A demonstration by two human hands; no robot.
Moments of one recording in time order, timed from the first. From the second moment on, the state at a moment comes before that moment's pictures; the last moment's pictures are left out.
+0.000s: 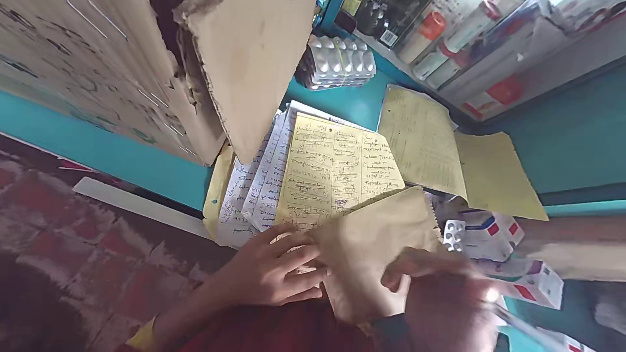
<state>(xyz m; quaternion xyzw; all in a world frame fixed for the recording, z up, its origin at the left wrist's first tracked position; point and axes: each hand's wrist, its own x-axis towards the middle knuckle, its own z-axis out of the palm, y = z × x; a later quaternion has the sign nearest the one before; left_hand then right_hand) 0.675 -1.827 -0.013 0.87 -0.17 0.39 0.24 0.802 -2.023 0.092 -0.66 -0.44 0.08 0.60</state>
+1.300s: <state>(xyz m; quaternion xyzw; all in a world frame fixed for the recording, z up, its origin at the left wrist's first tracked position) 0.676 -1.825 -0.019 0.85 -0.08 0.46 0.25 0.773 -1.972 0.048 -0.79 -0.35 0.09 0.50</state>
